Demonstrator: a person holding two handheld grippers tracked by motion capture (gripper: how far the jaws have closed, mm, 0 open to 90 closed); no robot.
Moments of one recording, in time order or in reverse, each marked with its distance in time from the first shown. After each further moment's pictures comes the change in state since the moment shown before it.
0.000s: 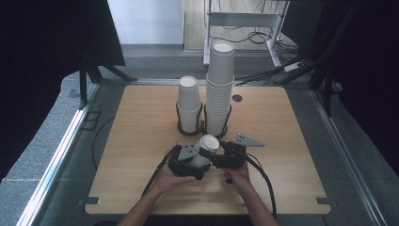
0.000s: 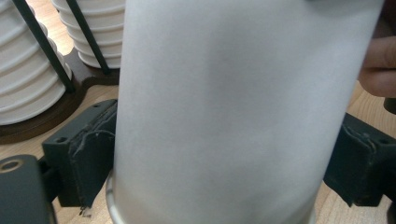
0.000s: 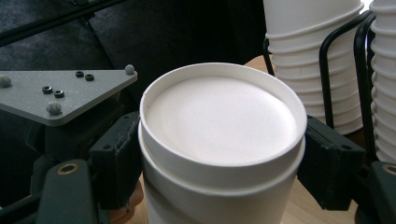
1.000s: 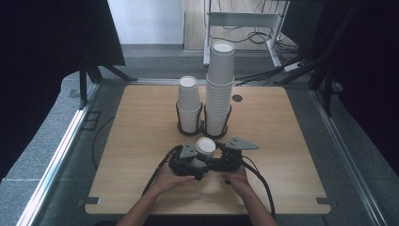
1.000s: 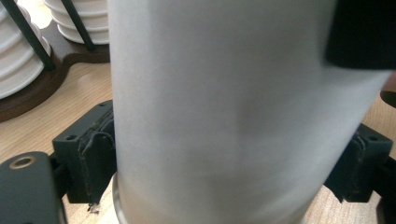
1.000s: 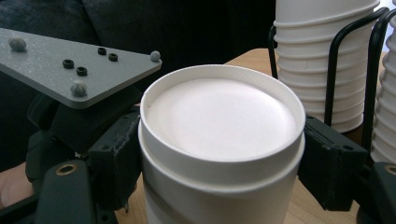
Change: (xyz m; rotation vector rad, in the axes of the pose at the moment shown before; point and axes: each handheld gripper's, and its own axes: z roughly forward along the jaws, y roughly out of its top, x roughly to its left) left arm 0.004 -0.003 0.007 0.075 -0.044 -0.023; right arm 0.009 -0.006 0.008 0.048 -0.041 -0.110
